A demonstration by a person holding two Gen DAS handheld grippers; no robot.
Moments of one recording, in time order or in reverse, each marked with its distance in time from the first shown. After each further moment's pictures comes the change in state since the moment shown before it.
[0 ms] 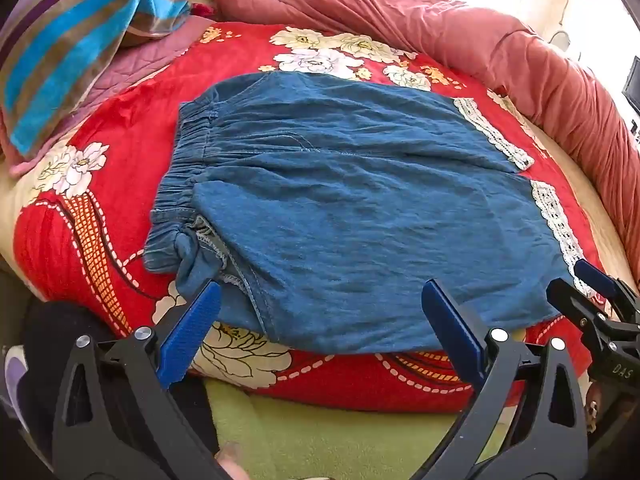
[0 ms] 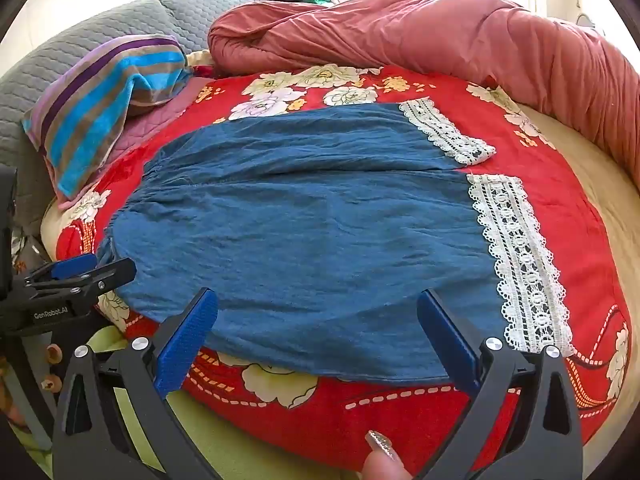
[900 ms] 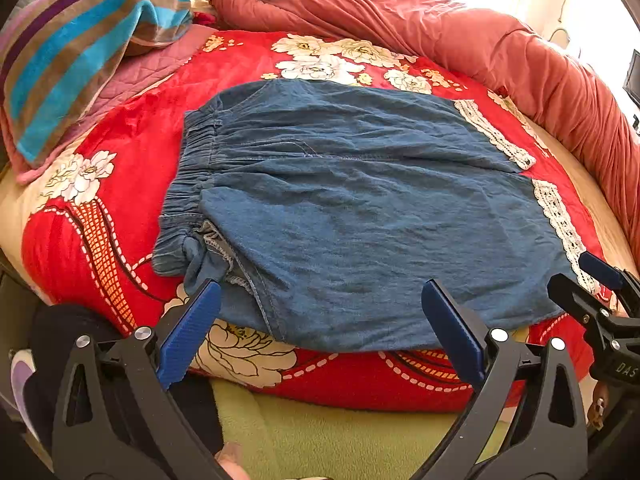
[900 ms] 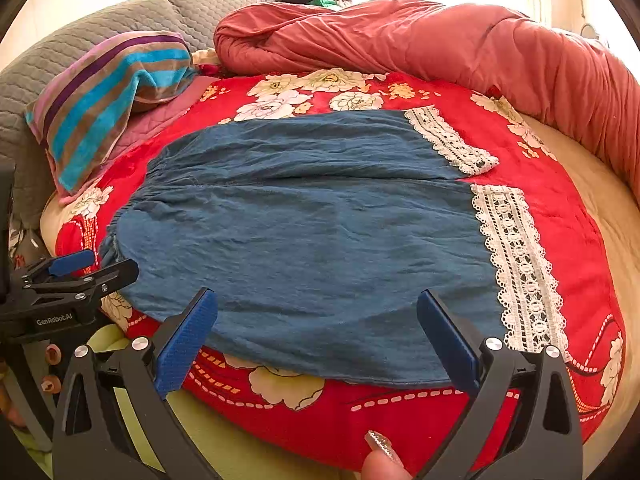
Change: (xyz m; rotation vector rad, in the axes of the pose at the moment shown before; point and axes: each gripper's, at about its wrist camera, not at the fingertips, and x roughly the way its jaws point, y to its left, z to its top) left arm -0.008 0.001 0.002 0.017 -0.016 0.021; right arm -0.003 0.009 0.003 -0.026 -0.006 -0.013
